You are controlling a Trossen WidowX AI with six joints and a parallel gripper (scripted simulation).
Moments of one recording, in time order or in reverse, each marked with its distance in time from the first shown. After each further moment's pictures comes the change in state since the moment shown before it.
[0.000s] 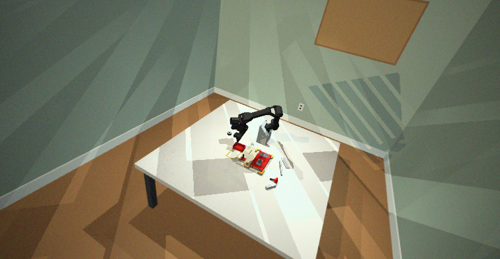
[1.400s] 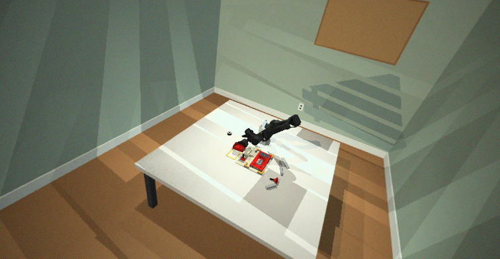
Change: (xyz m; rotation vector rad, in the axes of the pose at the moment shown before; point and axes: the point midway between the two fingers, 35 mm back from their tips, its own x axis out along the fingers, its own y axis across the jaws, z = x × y) arm 0.025 -0.007 -0.029 -0.005 -1.013 -0.035
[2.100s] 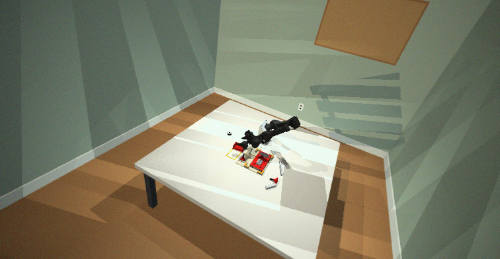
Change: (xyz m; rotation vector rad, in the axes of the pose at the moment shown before) arm 0.007 0.003 -0.016 0.003 -0.002 0.011
